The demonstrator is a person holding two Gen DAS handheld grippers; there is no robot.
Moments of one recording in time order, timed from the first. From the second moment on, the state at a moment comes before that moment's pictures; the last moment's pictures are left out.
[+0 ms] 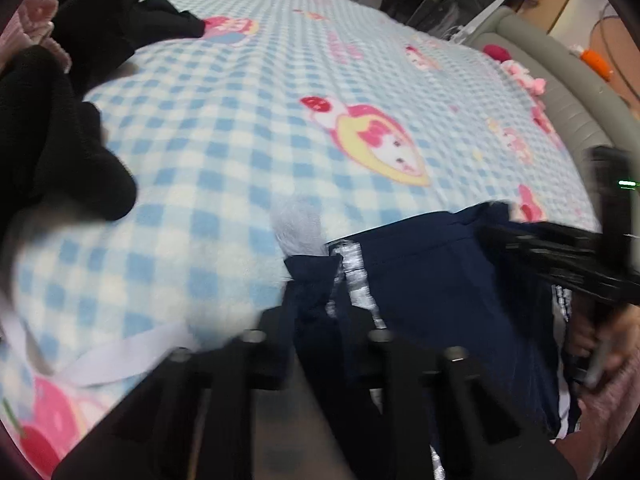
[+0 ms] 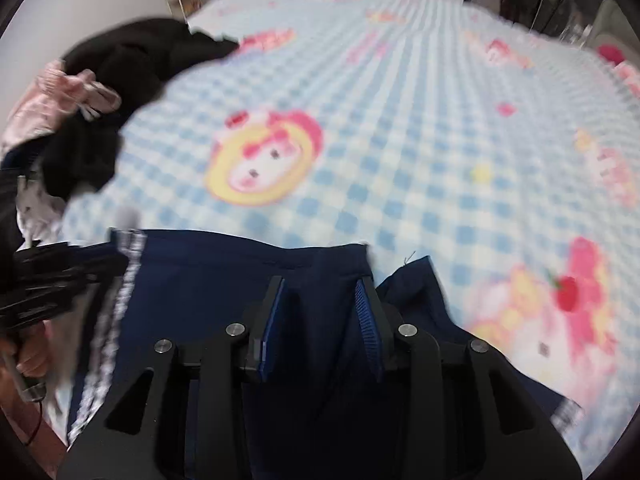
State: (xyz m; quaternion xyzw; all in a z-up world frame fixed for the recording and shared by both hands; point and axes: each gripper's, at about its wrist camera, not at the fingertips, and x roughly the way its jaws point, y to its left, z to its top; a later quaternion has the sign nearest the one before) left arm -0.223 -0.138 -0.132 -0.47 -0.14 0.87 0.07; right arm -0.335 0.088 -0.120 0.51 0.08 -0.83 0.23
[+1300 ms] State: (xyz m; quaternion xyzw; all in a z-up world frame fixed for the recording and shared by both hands) left arm -0.093 -0.015 -0.110 -0.50 -0.08 0.86 0.13; right arm -0.104 0.209 -0.098 0.48 -0.08 -0.86 0.15
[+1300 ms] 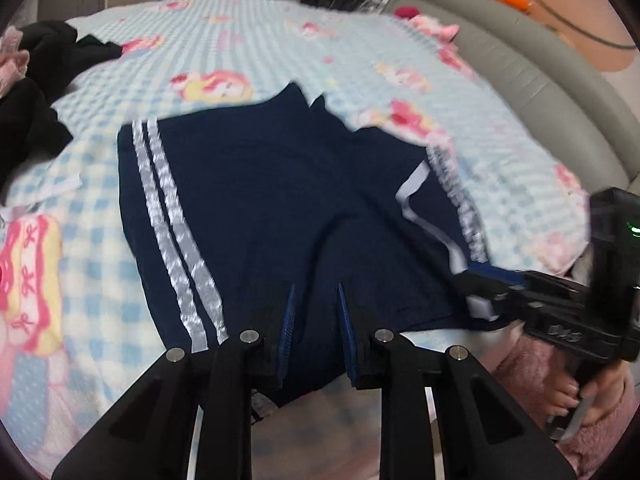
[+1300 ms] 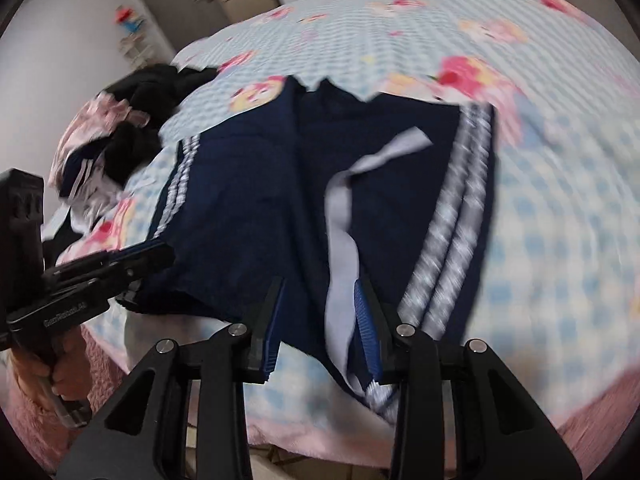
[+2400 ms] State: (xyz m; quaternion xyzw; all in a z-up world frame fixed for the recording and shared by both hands) left arm -0.086 0.075 -0.106 -0.49 0.00 0.85 0.19; right arm -0.075 0.268 -0.113 0.50 -0.10 -0.85 0.12
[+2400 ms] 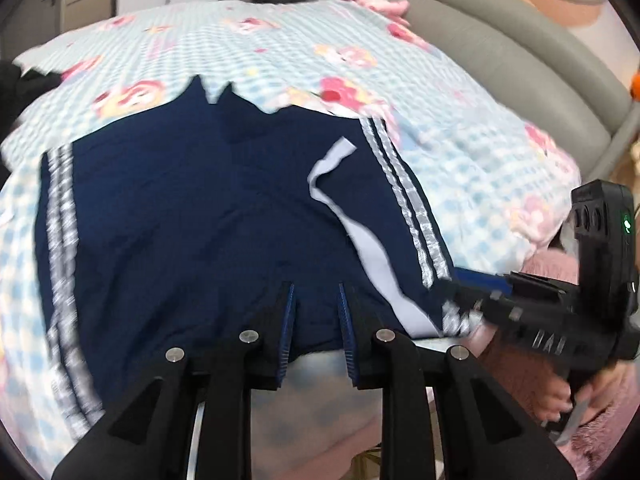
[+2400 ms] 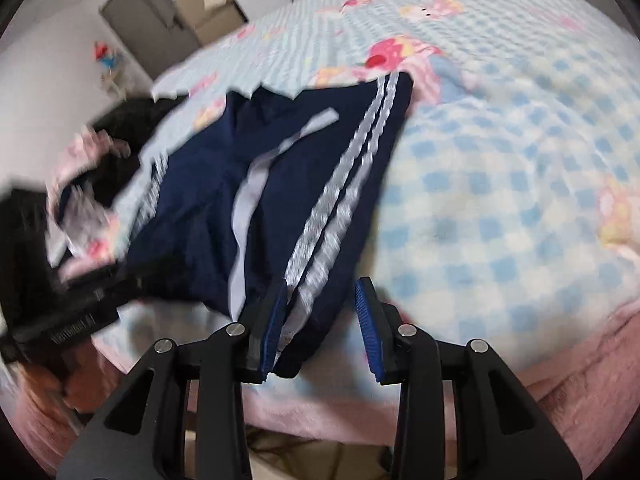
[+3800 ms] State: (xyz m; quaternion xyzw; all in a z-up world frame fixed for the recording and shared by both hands) left arm -0.077 0.166 -0.115 -0.49 0.01 0.81 0.32; right arm -0.056 0.320 -0.105 0.48 -0.15 -0.86 0.00
